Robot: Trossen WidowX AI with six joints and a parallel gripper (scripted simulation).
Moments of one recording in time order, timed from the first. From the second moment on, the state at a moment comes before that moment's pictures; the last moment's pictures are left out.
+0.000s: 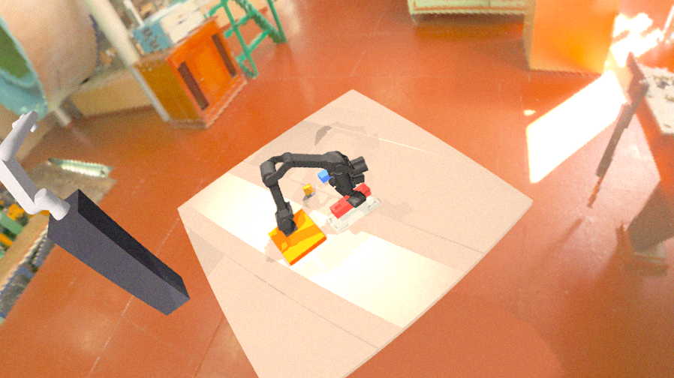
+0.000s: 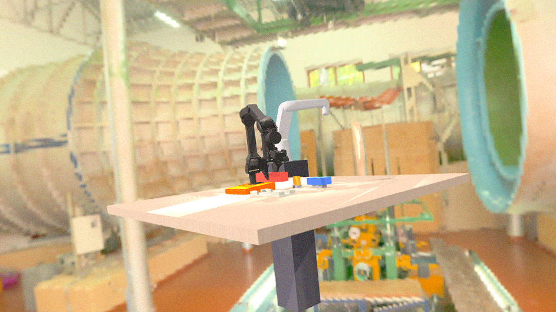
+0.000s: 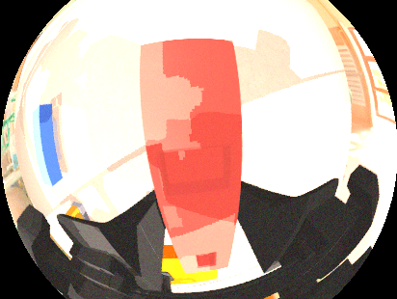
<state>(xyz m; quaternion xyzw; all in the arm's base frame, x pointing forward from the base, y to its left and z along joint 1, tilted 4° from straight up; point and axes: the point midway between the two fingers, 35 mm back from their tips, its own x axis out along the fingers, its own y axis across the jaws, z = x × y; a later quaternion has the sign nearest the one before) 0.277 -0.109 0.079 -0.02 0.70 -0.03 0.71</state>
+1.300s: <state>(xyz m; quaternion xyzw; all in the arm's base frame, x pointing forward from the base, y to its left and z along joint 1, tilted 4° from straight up) 0.278 -0.113 0.041 -0.02 0.70 -0.03 0.71</state>
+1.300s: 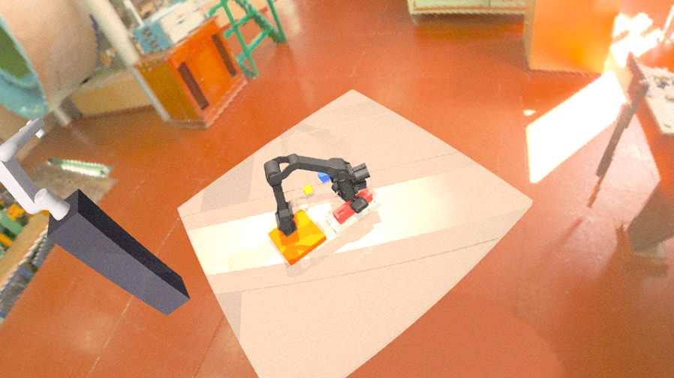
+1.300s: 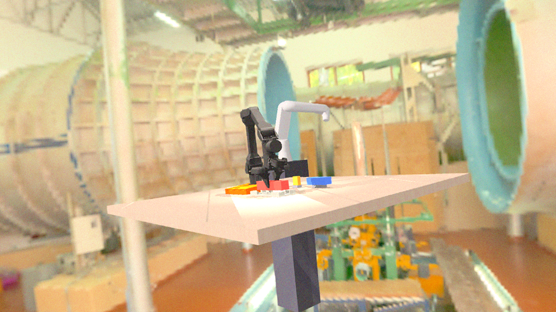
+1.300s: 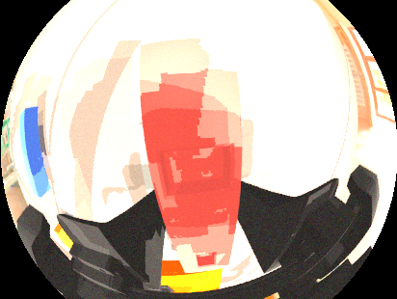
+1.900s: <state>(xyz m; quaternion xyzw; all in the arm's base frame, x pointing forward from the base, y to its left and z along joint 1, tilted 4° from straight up) 0.278 -0.113 0.039 -0.02 0.70 -0.03 0.71</state>
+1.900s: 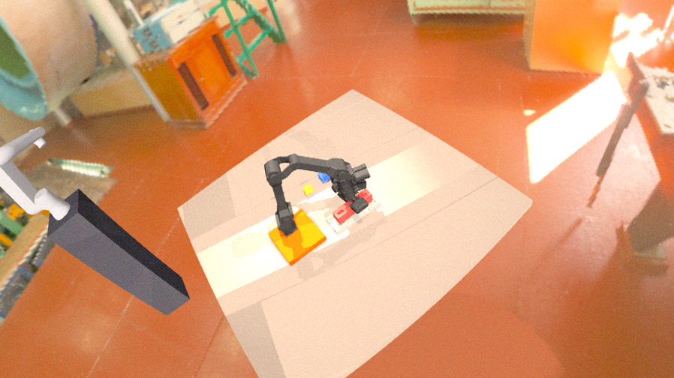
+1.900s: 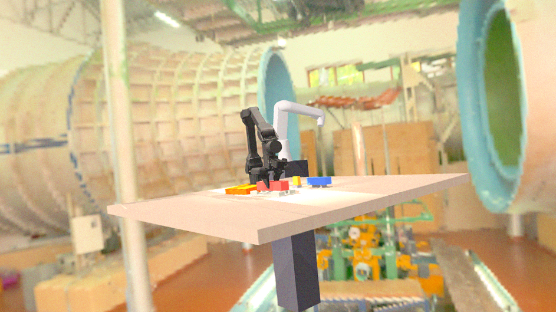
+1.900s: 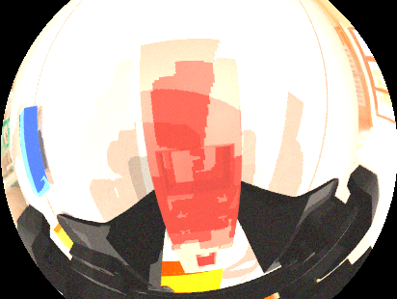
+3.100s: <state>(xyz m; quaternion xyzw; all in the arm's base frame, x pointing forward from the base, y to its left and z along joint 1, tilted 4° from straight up) 0.281 -0.107 0.147 -0.02 0.70 -0.04 0.71</state>
